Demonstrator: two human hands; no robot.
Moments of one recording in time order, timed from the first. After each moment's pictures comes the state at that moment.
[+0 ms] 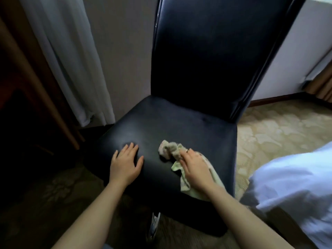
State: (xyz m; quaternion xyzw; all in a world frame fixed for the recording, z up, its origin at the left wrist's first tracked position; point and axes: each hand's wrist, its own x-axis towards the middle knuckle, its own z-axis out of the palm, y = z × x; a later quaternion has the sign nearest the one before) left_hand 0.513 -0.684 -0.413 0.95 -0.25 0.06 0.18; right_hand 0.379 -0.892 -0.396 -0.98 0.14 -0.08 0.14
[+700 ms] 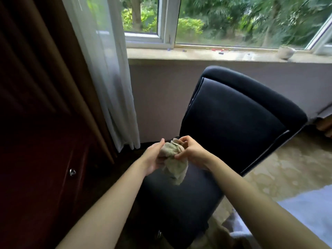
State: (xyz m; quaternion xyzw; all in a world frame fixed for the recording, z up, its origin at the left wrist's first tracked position) left_hand 0.543 -0.707 0.037 0.56 0.04 -0.42 0.71; right_hand 0.480 -0.855 0.075 -0.73 0.20 0.09 0.65
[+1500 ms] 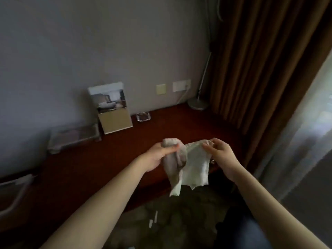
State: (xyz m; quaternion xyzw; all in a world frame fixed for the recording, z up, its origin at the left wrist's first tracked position) left_hand 0.308 -0.474 0.193 0.58 0.32 0.10 0.74; right_hand 0.459 -0.629 0.205 -0.72 -0.32 0.27 0.56
